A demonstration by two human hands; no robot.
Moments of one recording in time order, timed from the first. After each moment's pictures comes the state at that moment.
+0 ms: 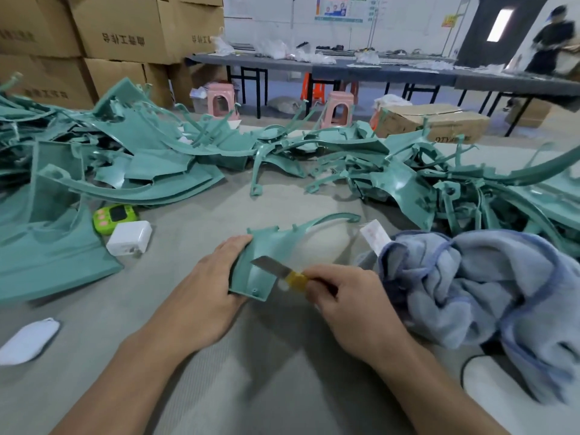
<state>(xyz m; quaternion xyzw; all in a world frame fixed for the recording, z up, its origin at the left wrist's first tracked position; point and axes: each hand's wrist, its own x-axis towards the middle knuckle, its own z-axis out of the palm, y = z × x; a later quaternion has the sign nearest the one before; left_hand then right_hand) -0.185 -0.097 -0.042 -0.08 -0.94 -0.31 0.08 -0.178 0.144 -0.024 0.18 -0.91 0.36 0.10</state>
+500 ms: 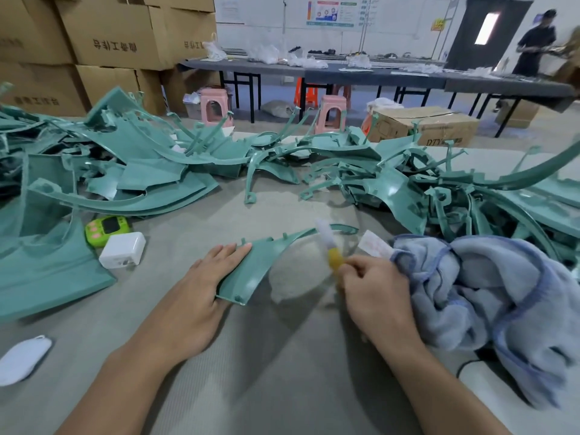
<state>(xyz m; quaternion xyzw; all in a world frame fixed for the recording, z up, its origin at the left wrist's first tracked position) -0.185 -0.105 -0.036 -0.13 -0.95 -0.28 0.08 -0.203 0.161 -0.027 -0.04 -0.91 0.39 0.15</state>
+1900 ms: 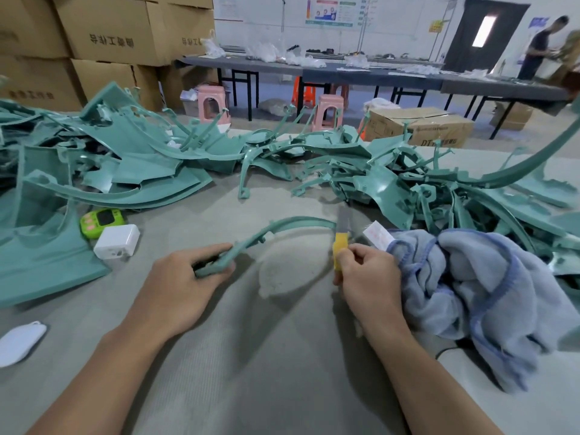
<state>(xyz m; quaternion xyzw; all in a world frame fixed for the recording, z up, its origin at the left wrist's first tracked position) -0.183 -0.102 -0.027 -0.02 -0.92 -0.36 0.17 -0.206 0.167 -0.032 -0.08 -0.84 0.51 0.18</state>
